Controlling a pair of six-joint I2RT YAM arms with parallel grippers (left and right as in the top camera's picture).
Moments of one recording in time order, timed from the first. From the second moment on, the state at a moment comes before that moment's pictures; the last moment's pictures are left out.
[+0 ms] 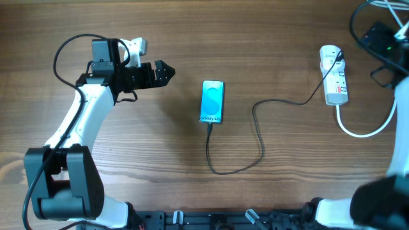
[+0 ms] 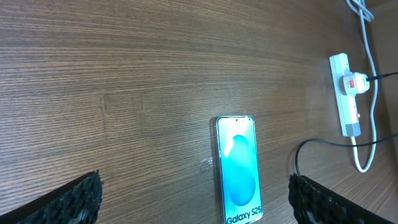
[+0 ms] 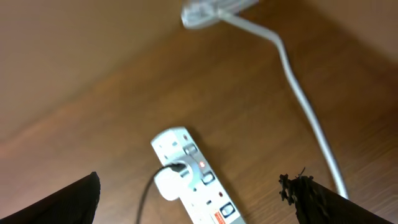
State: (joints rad) left arm 0.01 1.68 1.13 -0.41 0.60 -0.16; right arm -0.36 1.56 1.49 -0.64 0.05 0.25
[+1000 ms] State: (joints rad) left arm 0.01 1.68 1.13 -0.41 0.60 -0.16; right arm -0.11 1.26 0.96 -0.64 0.06 0.23
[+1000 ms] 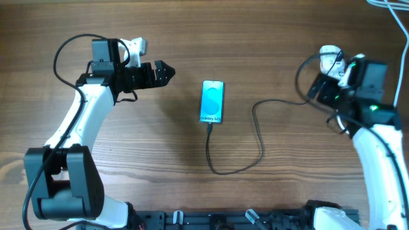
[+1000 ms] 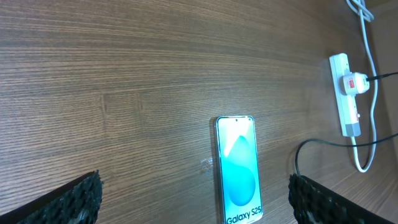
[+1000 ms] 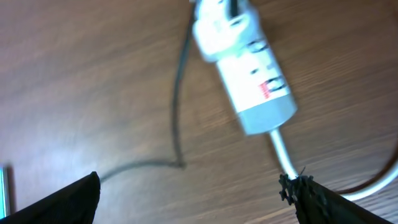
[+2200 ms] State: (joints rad) left arm 0.01 1.68 1.13 -0.41 0.60 -0.16; right arm -0.05 1.04 0.17 0.19 -0.14 0.02
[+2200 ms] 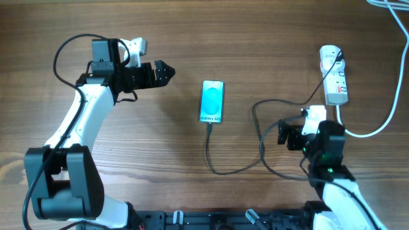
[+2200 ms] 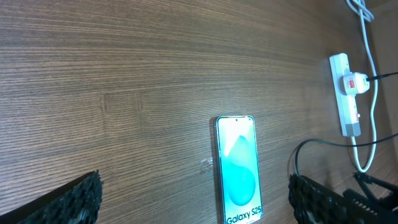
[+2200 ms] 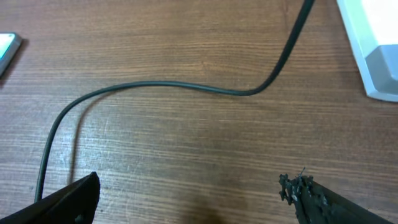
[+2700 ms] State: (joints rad) left arm 0.01 1.68 1.13 -0.41 0.60 -0.16; right arm -0.05 0.76 0.01 0.22 -0.08 0.14
